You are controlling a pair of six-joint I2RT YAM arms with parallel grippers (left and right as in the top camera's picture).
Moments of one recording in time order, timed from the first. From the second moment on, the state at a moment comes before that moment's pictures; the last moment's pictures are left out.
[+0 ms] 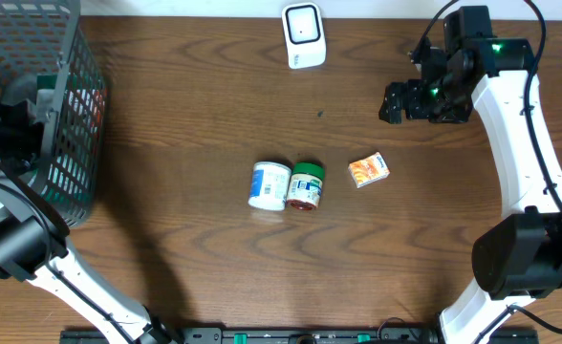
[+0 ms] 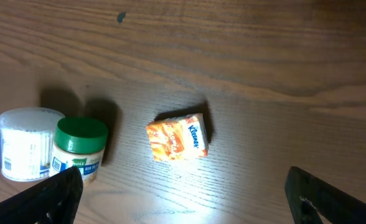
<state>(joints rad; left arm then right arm) 0.68 2.24 1.79 -1.02 0.28 0.28 0.06 1.88 1.82 -1.26 -0.24 0.01</state>
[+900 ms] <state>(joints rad) 0.71 2.28 1.85 -1.14 0.53 0.27 0.06 1.88 1.82 -1.24 -0.25 0.04</state>
